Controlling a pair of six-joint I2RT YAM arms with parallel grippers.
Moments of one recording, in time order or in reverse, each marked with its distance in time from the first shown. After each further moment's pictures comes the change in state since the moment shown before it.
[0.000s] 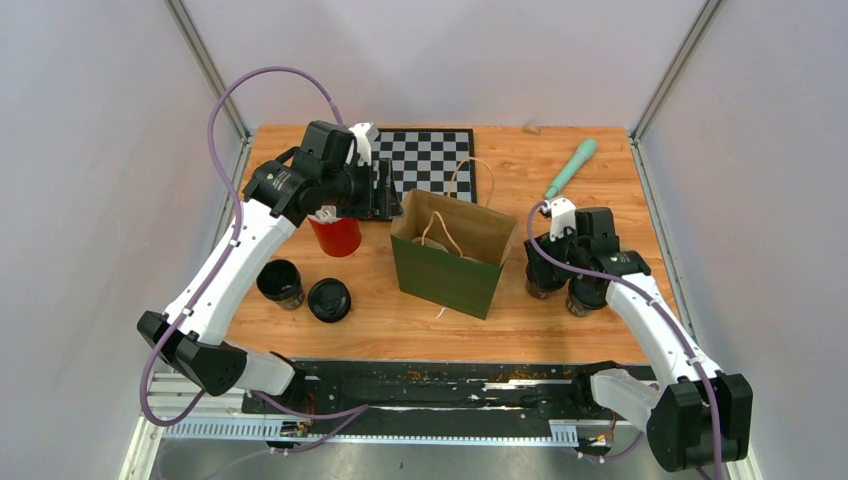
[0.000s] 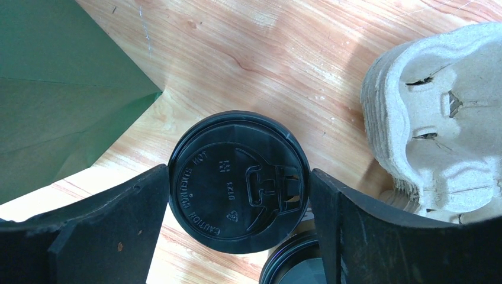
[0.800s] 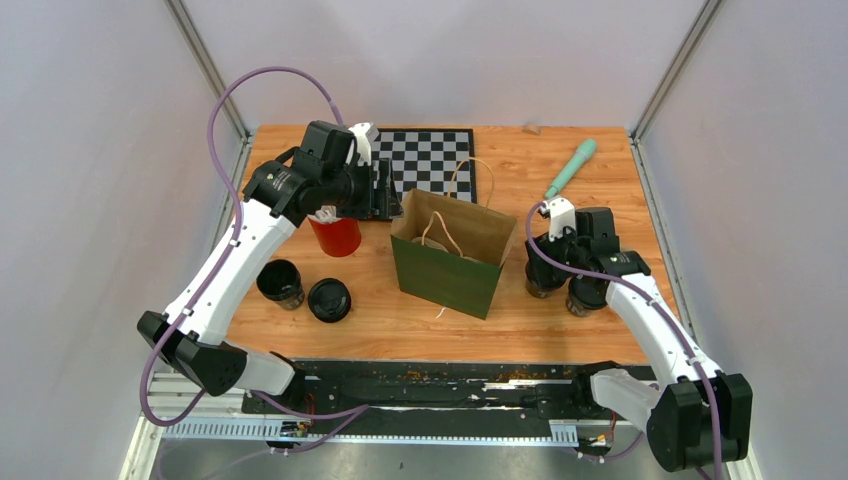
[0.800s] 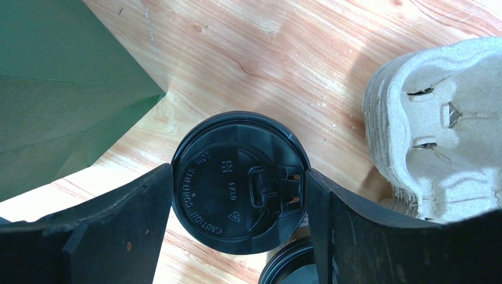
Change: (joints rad) left arm 0.000 0.000 0.000 0.000 -0.002 0.000; right arm 0.000 0.000 -0.003 0.012 -0.016 -0.027
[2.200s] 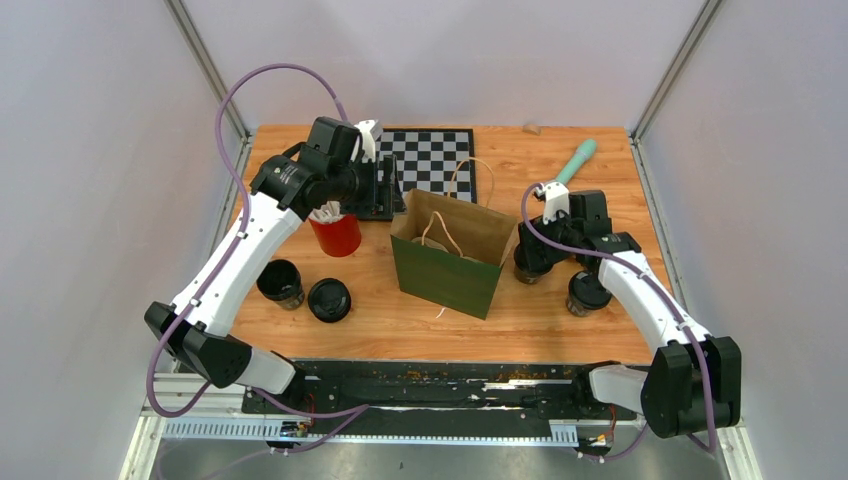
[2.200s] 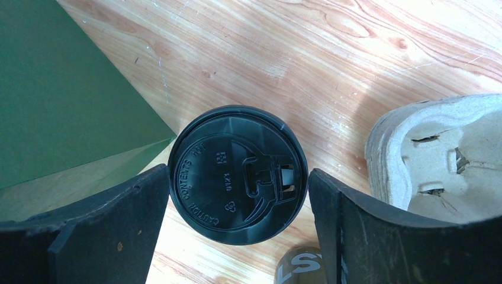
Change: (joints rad) left arm 0.000 0.043 0.027 0.002 0.000 0.000; right arm 0.000 0.152 0.093 0.077 -0.051 0.061
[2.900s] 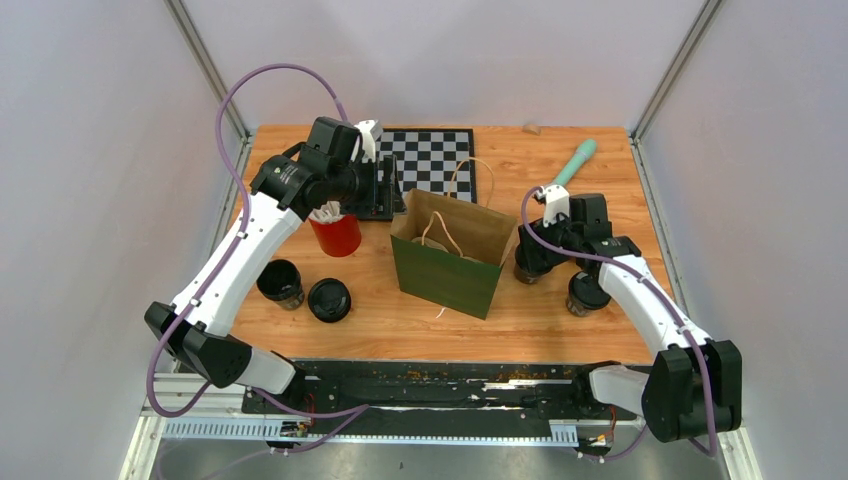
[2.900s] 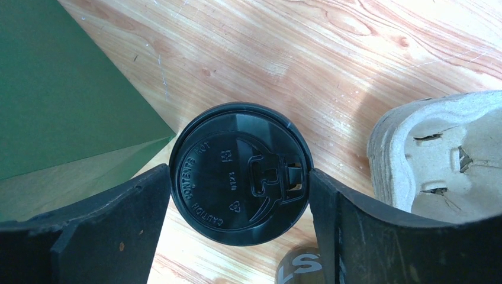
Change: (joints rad) left arm 0.000 0.001 0.000 -0.002 0.000 0.000; right arm 0.006 -0.018 -0.032 0.024 0.000 0.000
